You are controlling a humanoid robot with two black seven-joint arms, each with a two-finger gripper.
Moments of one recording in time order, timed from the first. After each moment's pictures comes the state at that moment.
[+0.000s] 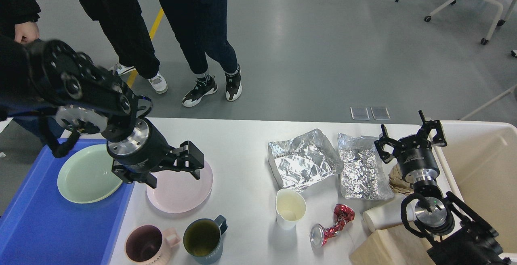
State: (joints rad) left arm -2.07 0.16 1.25 -1.63 -0.27 -0.36 -0.01; right arm 0.32 -0.21 1.12 0.77 -0.09 0.32 0.41
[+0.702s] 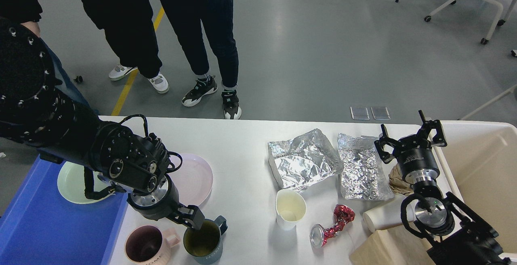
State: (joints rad) left arm -1.82 0.06 1.23 -1.57 0.16 -0.25 0.03; right arm 0.32 -0.21 1.12 0.77 -0.09 0.32 0.41
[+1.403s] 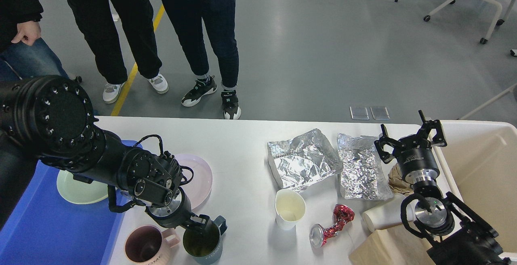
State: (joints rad) left arm -1.59 0.00 1.21 -1.34 0.17 -0.25 0.03; right arm 0.32 -0.21 1.12 0.77 -0.09 0.32 0.41
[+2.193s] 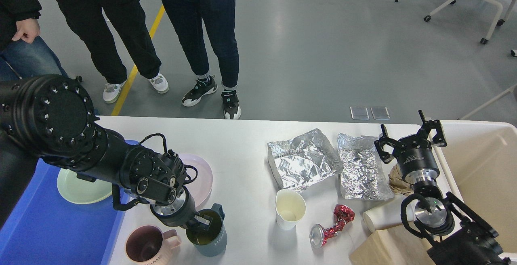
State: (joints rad) left arm -1.63 0.00 1.19 -1.35 0.16 -0.27 0.03; right arm 0.32 -0.21 1.12 0.77 -0.09 0.32 0.41
